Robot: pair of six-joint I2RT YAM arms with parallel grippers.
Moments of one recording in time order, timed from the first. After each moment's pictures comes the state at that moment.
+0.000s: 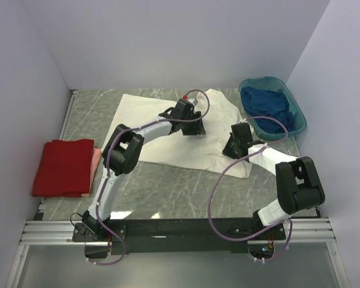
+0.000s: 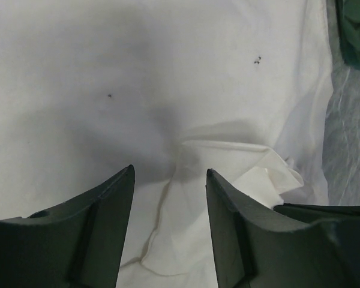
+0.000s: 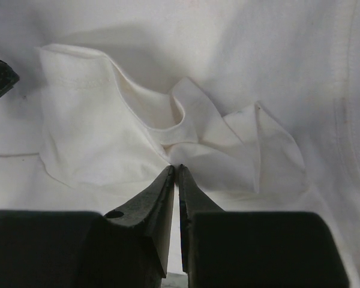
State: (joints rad) left arm -0.64 2.31 1.78 -0.20 0.23 -0.61; right arm 0.24 1.51 0.76 -0.17 0.06 0.68
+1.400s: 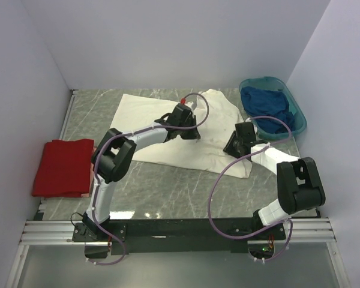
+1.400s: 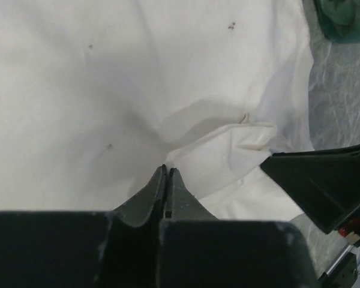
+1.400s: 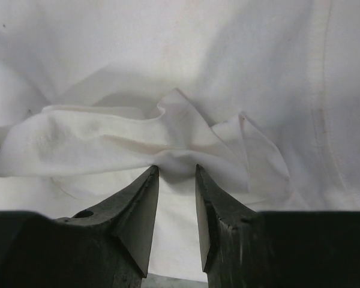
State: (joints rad) left arm -0.68 2.13 1.57 -0.11 0.18 -0.61; right arm 0.20 1.52 0.76 -0.16 0.04 0.68
